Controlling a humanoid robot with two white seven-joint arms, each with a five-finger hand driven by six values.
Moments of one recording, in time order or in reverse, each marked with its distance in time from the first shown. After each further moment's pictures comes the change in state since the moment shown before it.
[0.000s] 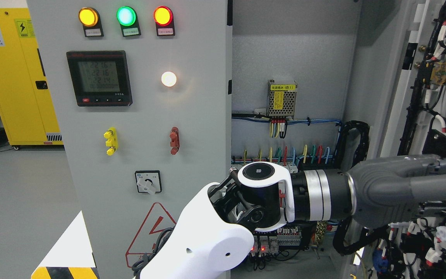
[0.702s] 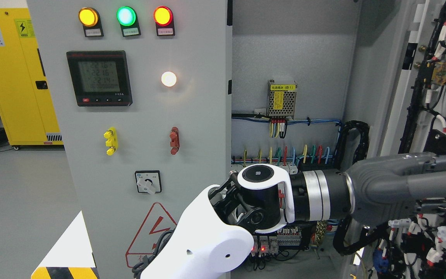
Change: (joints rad) left arm 0.043 0.005 0.071 -0.029 -0.007 0.018 0.005; right arm 0.000 -0.002 -0.002 0.000 0.000 0.000 0.000
